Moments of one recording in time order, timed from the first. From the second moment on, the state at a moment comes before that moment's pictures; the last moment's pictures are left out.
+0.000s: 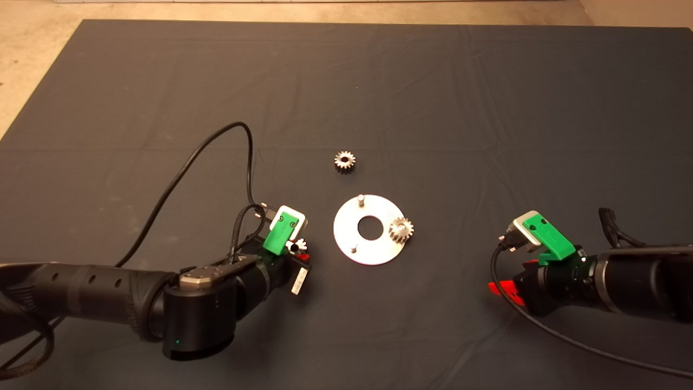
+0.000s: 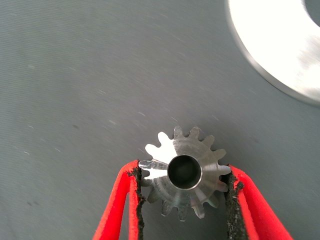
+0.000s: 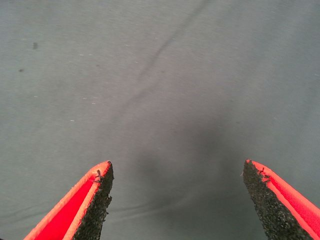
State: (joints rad) left arm 0.09 2.41 -0.62 1.39 1.50 -1.22; right arm 0.10 2.11 -0.40 -0.86 -1.53 1.29
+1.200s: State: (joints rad) left arm -0.02 2.58 -0.50 1.26 1.53 -1.14; right arm 0.10 2.10 -0.40 -0.86 -1.53 1.28
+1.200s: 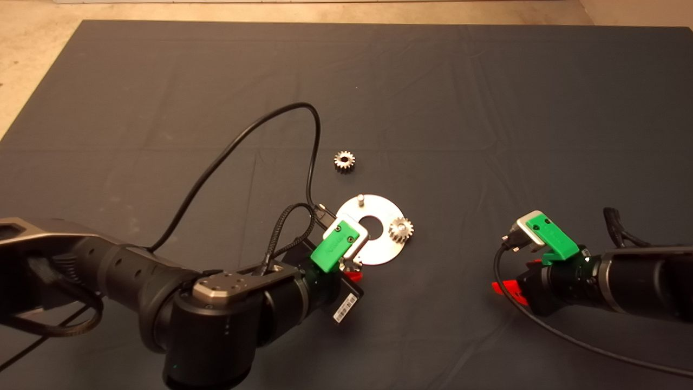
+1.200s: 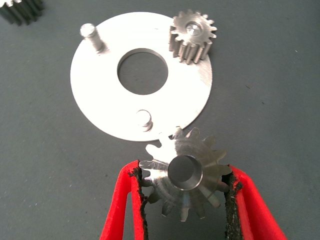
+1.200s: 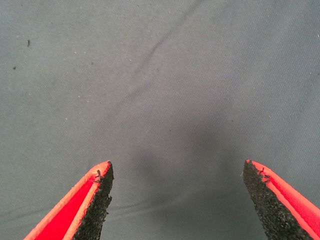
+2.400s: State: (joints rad) left arm -0.03 2.62 -0.62 1.25 1.54 -1.07; right arm 0.10 2.08 -0.40 -0.86 -1.53 1.28
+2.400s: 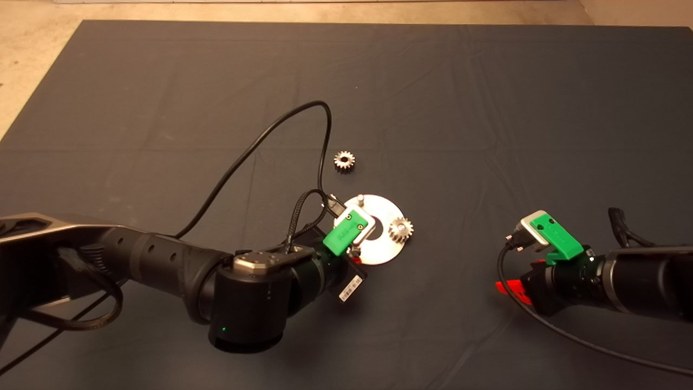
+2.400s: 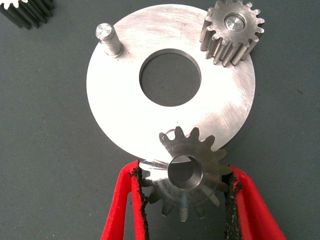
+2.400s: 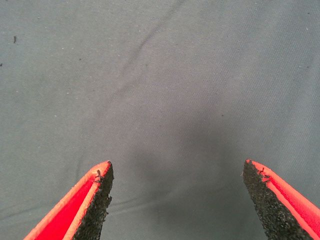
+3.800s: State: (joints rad) left arm -0.03 2.66 -0.69 1.27 1.53 -1.07; right arm 0.10 2.08 -0.40 -0.86 -1.53 1.28
